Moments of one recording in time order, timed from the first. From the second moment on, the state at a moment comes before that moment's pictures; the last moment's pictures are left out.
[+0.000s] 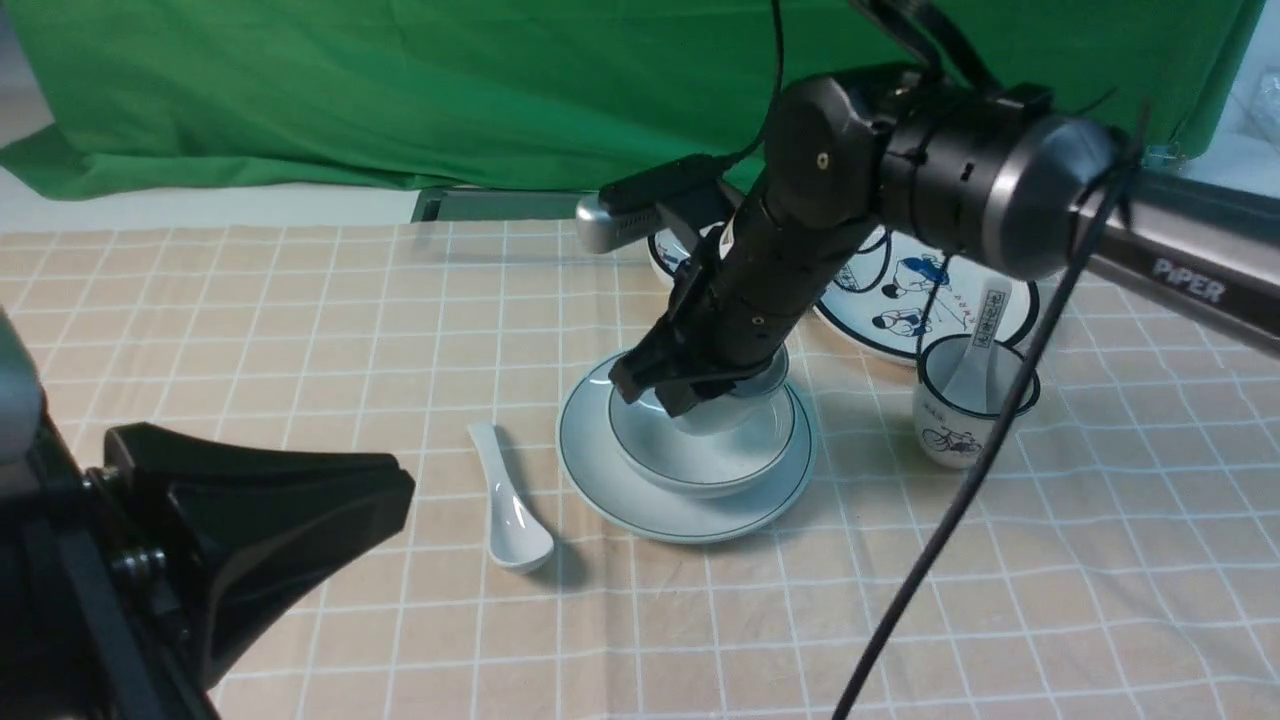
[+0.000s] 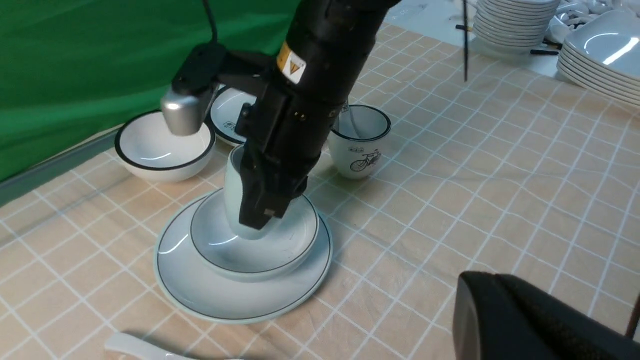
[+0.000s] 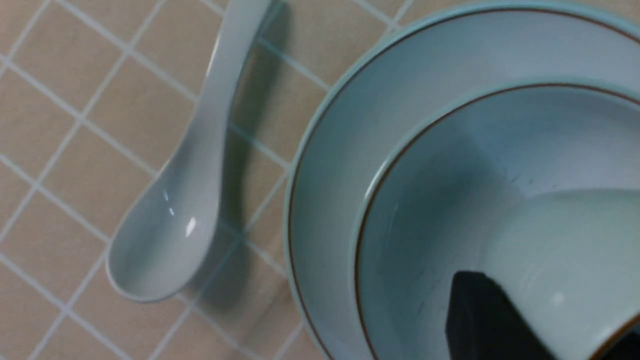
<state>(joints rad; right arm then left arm) 0.60 2.10 -1.78 0.16 0.83 -0.12 -0.77 0.63 -0.68 -0.12 0.46 0.13</state>
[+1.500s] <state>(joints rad) 0.60 1.15 -1.10 0.03 0.97 -0.11 -0.35 1.80 -1.20 -0.14 0.73 -0.14</state>
